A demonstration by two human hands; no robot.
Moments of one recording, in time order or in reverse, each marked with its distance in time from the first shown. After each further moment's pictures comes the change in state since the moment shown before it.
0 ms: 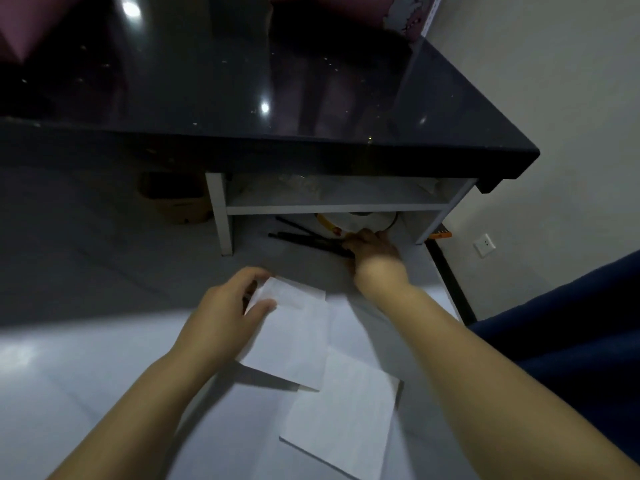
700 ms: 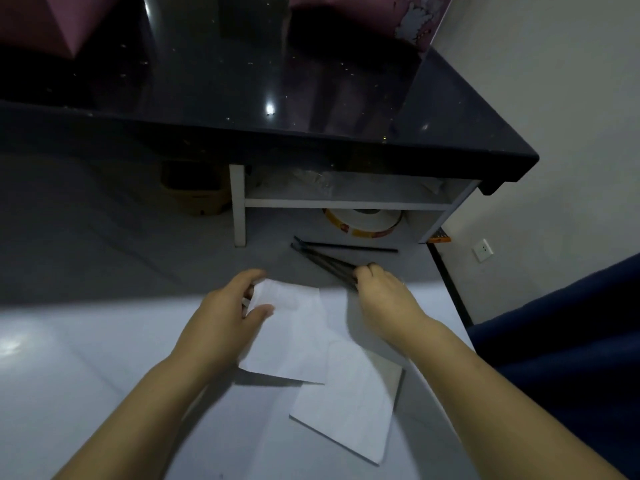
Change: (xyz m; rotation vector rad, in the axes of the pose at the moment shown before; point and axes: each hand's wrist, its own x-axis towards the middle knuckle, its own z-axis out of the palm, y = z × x) left_hand -0.023 -0.014 -0.003 -0.006 0.004 -0.079; right_hand -0.063 -0.018 -0.003 0.010 -0.125 -0.050
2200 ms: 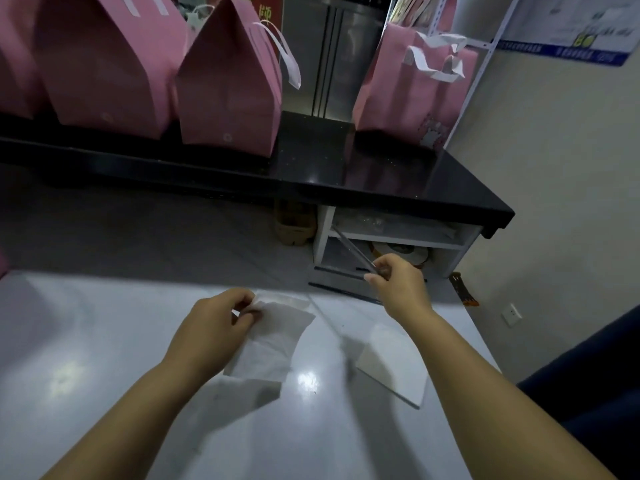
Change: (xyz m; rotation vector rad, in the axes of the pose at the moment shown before) left_hand -0.158 -0.013 -0.139 0.034 0.275 0.074; right_hand -0.078 -0.114 -0.066 0.678 0.379 0.127
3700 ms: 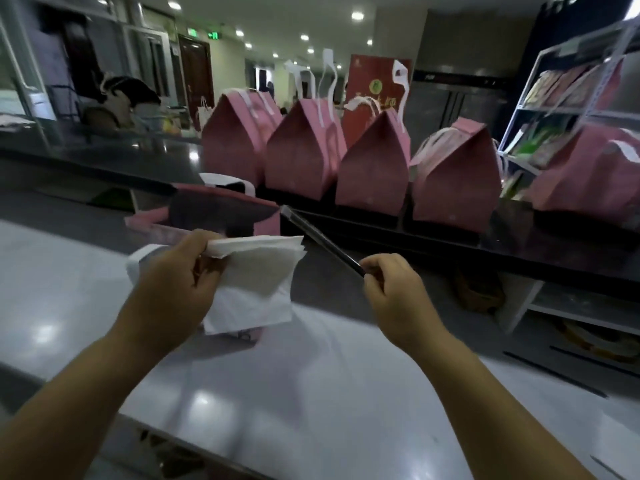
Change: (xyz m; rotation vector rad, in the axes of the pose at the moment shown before) left_hand -0.120 -0.117 -0.357 0.342 0.605 0.273; right_hand -0.155 -0.323 0.169 0.168 -0.073 -0.723
